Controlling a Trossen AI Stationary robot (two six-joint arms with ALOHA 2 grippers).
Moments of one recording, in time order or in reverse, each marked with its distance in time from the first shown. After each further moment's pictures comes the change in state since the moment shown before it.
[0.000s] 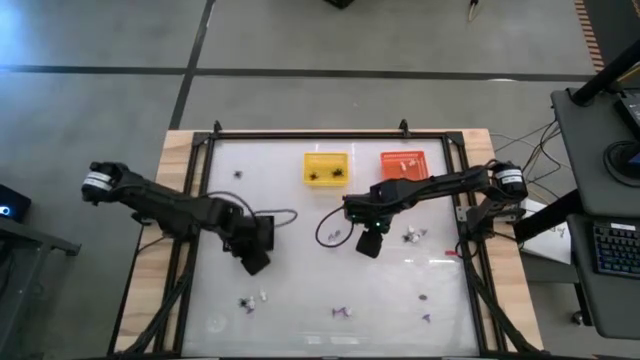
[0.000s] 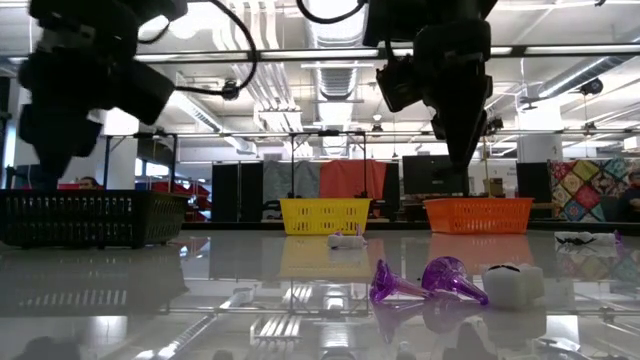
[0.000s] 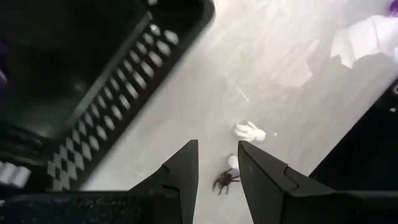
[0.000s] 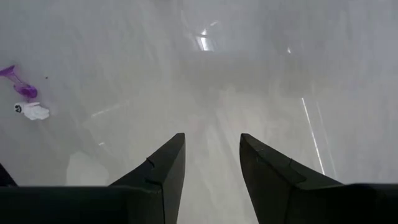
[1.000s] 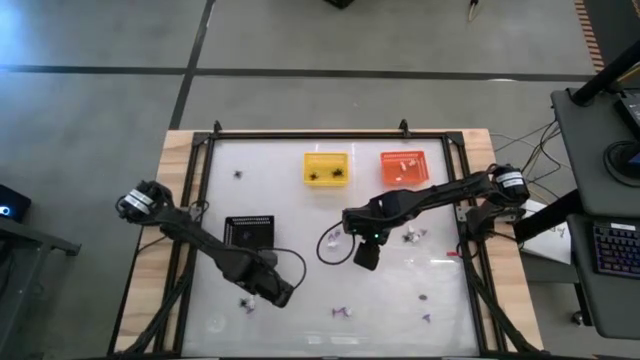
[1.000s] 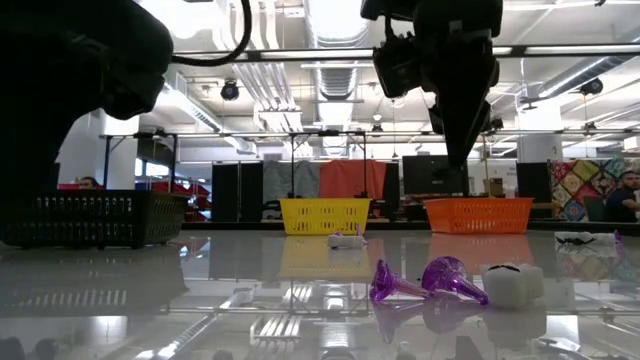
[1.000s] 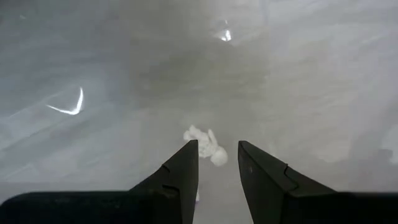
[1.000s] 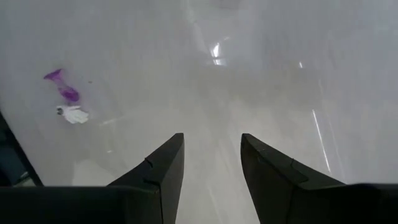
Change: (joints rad) left arm -0.330 0.447 0.362 -0.107 -0.256 -0.648; right arm 0.094 0.000 0.000 0.091 0.001 0.080
